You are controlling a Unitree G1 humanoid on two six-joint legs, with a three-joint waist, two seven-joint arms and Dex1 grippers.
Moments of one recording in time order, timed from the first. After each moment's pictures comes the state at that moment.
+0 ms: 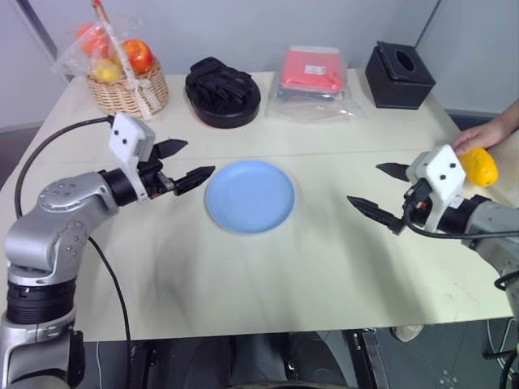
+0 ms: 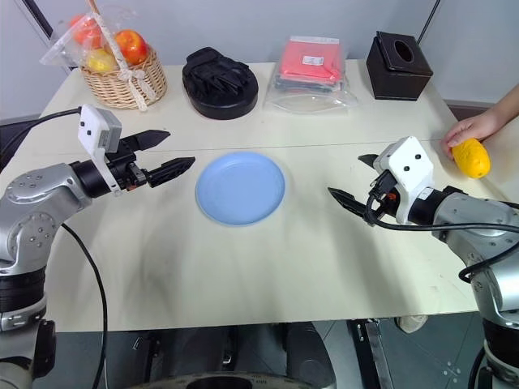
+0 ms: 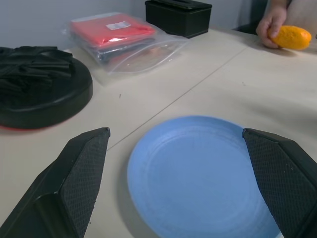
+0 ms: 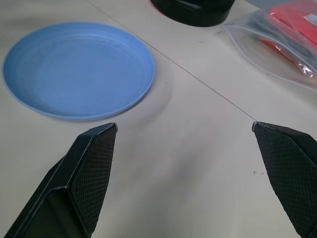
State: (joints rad) left arm -0.43 0.70 0.20 -0.33 -0.62 0.74 -0.69; right arm -0.16 -0.87 -0.30 -0.56 0.52 0.76 0.67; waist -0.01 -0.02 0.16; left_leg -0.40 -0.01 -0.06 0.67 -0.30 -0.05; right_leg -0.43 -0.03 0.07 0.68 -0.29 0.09
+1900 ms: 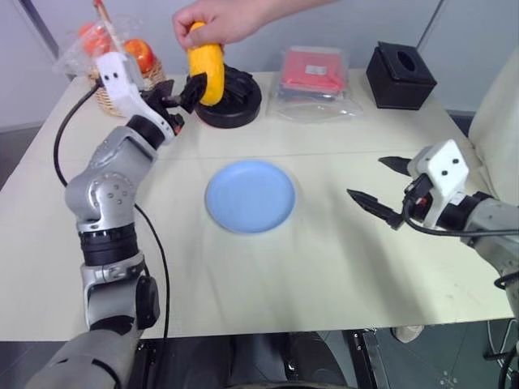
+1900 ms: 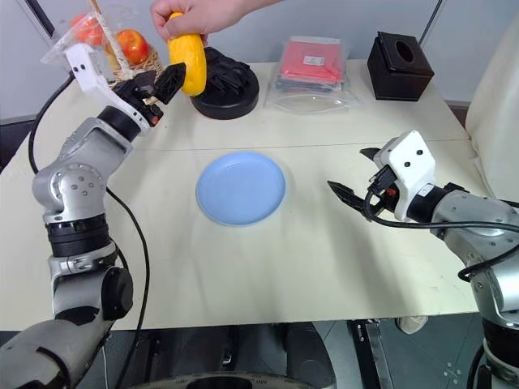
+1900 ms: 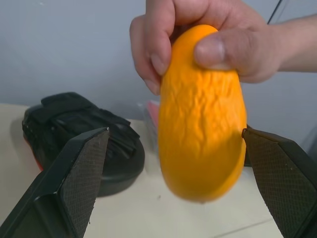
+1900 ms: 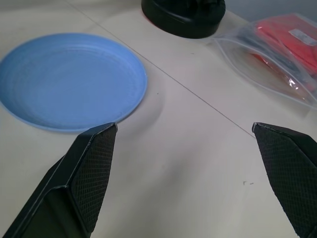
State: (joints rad) left arm -0.82 0.30 0.30 0.01 -0.64 0.65 -0.20; right arm -0.17 -0.86 -0.30 -0.59 0.53 0.77 0.61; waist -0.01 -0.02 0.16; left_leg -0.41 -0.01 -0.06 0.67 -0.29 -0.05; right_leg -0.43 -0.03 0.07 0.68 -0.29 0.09
